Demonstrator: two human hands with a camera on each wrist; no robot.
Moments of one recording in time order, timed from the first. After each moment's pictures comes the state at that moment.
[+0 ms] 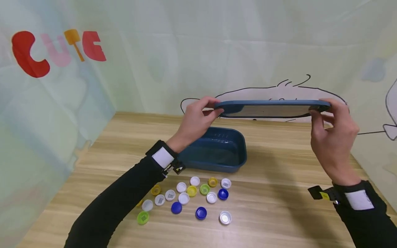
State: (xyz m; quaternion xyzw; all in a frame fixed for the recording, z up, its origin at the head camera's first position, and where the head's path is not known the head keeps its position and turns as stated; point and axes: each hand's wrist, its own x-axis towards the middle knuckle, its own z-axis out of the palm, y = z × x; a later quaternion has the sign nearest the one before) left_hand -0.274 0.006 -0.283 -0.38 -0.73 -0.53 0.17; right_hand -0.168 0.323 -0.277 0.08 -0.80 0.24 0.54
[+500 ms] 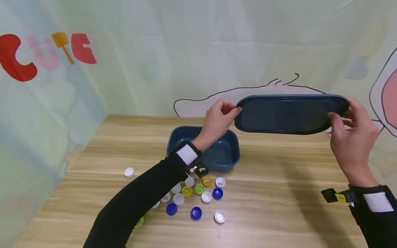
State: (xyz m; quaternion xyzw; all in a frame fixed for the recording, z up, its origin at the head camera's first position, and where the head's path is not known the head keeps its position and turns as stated) left_hand -0.268 0.068 -0.291 -0.25 -0.75 -0.61 0.06; right_hand -0.162 0.369 -0.284 -0.01 -0.81 0.25 0.53
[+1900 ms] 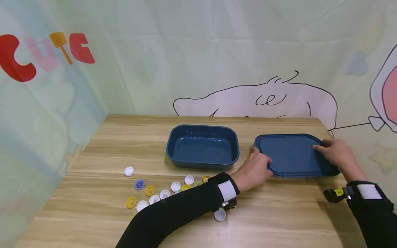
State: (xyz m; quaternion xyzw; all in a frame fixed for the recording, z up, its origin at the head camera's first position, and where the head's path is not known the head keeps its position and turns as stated) left_hand -0.188 0.147 -0.364 -0.37 -0.89 -0.28 -0.04; right_hand -0.177 0.458 -0.361 -0.14 -0.96 0.23 0.03
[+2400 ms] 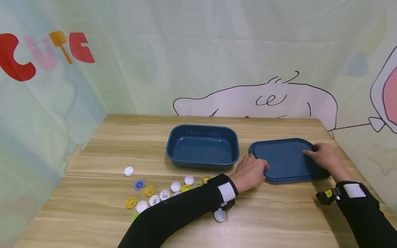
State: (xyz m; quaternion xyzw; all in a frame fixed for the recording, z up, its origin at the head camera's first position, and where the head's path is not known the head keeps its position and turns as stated) left_hand -0.192 0.149 -0.385 -0.37 -0.91 -0.17 -0.04; right_hand -0.191 0.448 -0.384 -0.11 -0.98 0.16 0.00
